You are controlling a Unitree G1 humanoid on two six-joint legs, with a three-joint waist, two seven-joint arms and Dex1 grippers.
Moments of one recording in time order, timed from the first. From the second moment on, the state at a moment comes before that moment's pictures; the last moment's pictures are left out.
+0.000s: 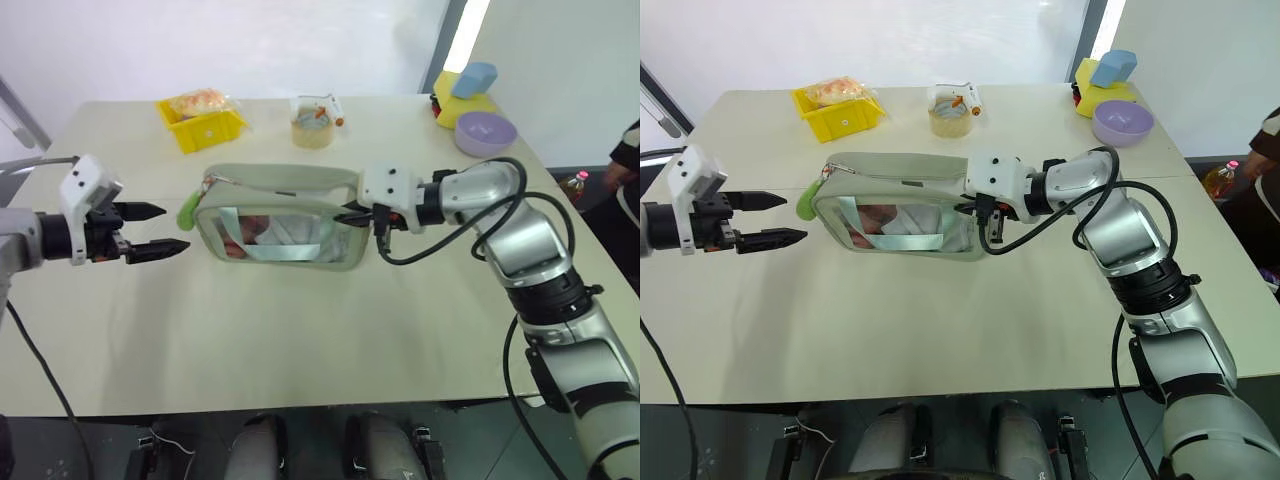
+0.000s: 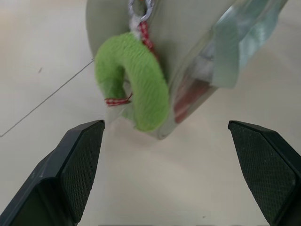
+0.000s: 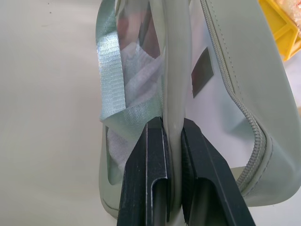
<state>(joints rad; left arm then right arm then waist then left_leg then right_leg) -0.45 1.05 0.19 0.05 -0.46 0.63 -1.13 -0.88 -0.62 0.29 -0.08 0.06 0.50 1.11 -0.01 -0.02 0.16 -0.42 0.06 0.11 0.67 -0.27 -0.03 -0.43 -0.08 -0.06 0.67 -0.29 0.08</state>
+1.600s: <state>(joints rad) -0.69 1.14 0.07 0.00 -0.40 0.60 -1.27 -0.88 -0.58 0.29 -0.05 0.06 0.48 1.07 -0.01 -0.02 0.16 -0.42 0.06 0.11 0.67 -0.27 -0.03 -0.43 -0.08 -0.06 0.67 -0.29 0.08</state>
